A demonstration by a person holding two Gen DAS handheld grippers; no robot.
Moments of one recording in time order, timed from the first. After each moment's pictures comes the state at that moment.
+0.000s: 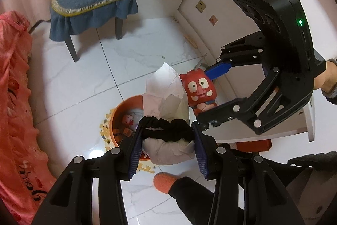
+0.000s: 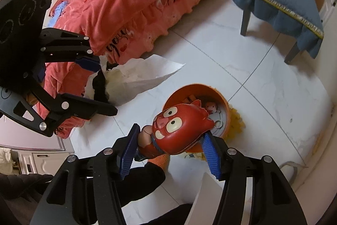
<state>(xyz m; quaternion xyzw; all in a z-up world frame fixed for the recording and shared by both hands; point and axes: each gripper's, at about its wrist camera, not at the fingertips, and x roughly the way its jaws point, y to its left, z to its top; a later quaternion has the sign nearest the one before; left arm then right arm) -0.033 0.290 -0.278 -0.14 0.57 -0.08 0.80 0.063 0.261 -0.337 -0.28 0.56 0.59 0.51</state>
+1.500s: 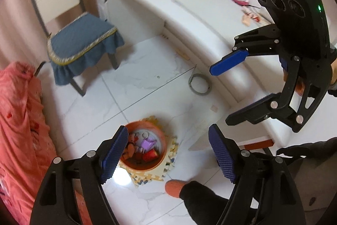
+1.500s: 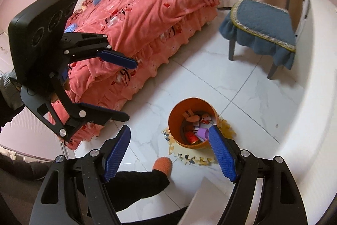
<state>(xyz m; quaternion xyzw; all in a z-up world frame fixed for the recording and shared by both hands) -0.020 0.197 -0.151 -0.02 0.54 -0.09 0.84 0.075 0.120 -0.164 -0.21 0.50 0.61 0.59</state>
